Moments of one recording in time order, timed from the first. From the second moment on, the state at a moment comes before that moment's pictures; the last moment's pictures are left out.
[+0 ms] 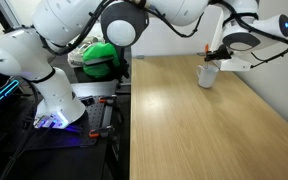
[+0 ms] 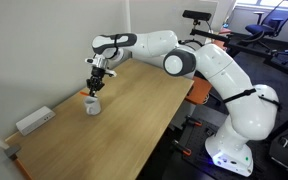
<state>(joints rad) -0.17 1.05 0.30 -0.93 0.55 1.75 -1.74</state>
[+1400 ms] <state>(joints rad) -0.12 1.18 0.30 -0.71 0.55 1.66 -1.74</state>
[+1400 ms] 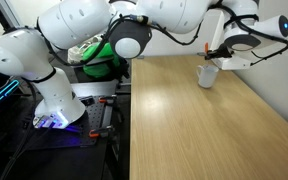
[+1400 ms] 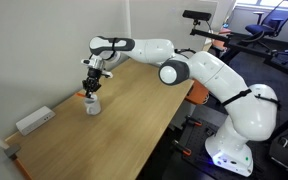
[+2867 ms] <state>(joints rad) -0.13 1.15 0.30 -0.68 0.61 1.77 -1.41</state>
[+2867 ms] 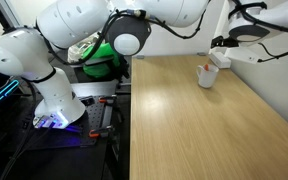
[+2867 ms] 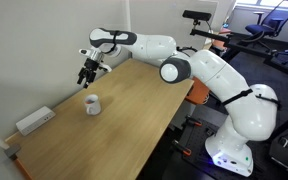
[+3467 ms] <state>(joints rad) -0.14 1.01 0.30 -0.88 0.64 2.00 -1.18</state>
